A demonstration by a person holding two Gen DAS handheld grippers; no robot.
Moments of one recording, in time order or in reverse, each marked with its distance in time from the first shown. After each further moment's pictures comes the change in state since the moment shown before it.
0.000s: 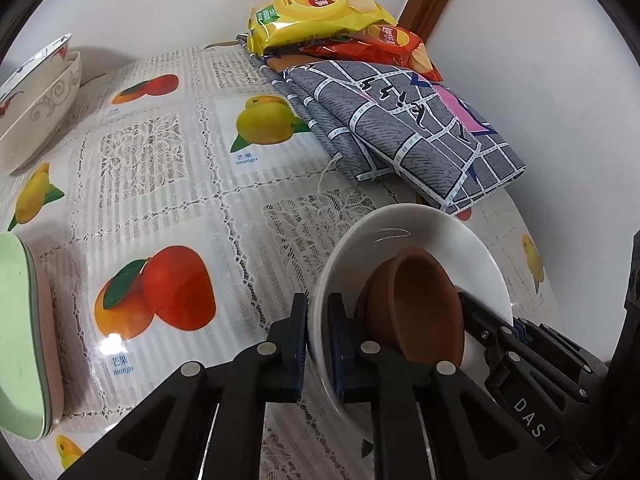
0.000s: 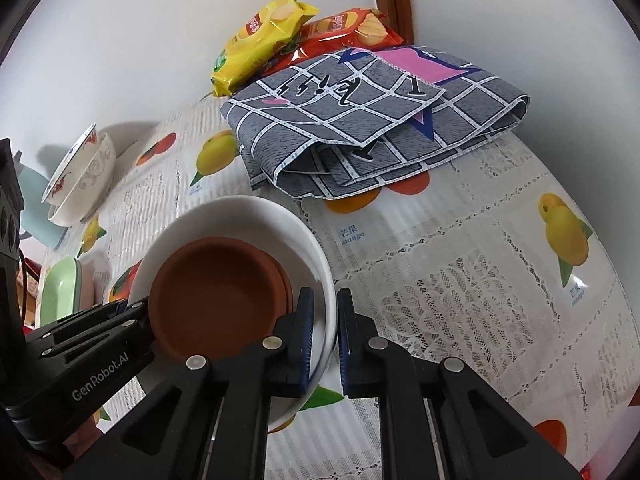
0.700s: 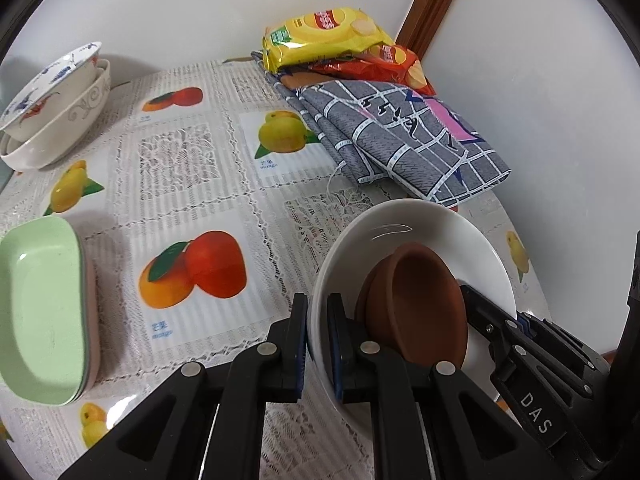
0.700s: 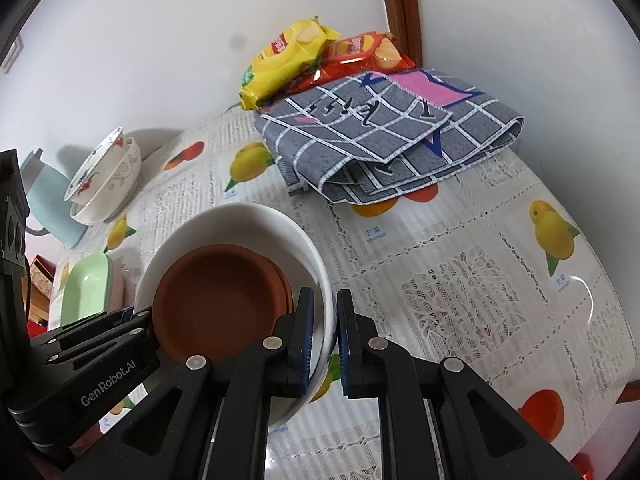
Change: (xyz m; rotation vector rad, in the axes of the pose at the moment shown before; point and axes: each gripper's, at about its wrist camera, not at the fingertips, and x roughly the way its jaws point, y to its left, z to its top) left arm -0.046 0.007 -0.015 -0.005 -0.037 0.014; right arm -0.040 0.022 -0.010 -0.018 -0.048 0.021
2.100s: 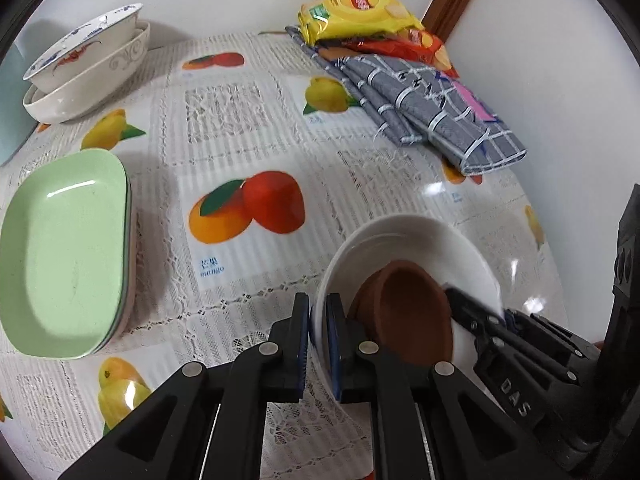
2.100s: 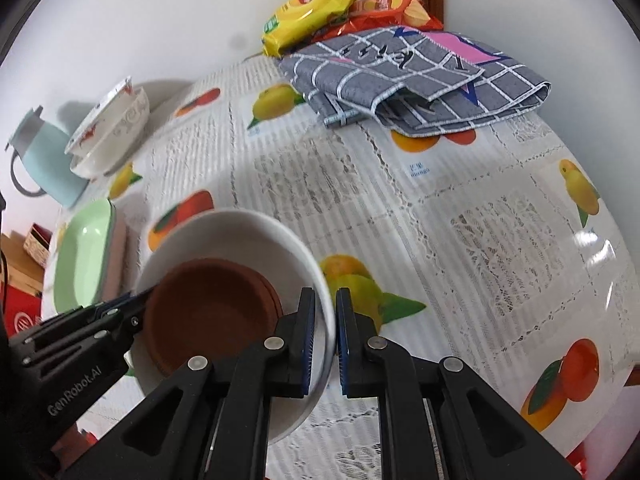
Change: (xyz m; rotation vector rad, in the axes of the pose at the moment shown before) left arm 0.001 0.038 -0.036 -0.037 0.069 0.020; right arm 0.024 0.031 -0.035 -0.036 0.132 -0.001
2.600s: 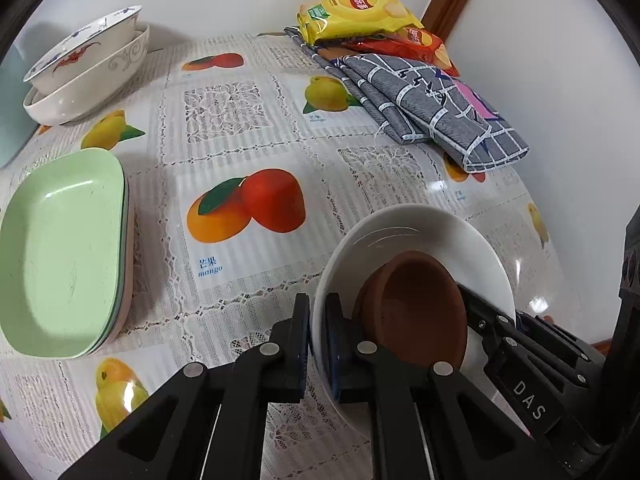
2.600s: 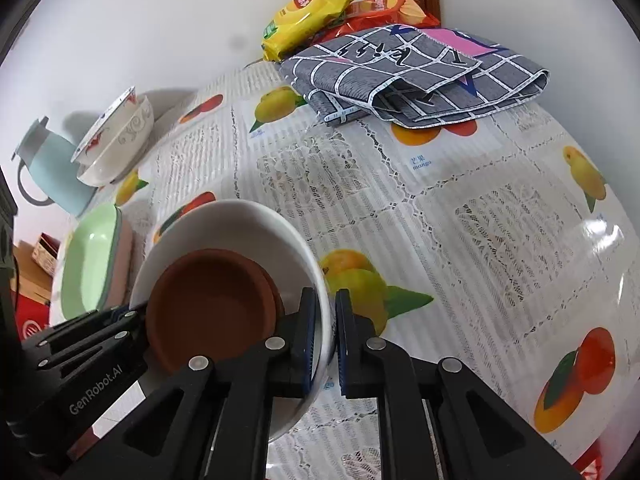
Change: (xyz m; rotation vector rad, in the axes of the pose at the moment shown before) left arm -0.001 -0.002 -0.003 0.011 -0.026 0.008; right arm -0.004 -0.005 -0.006 0.038 -0.043 0.039
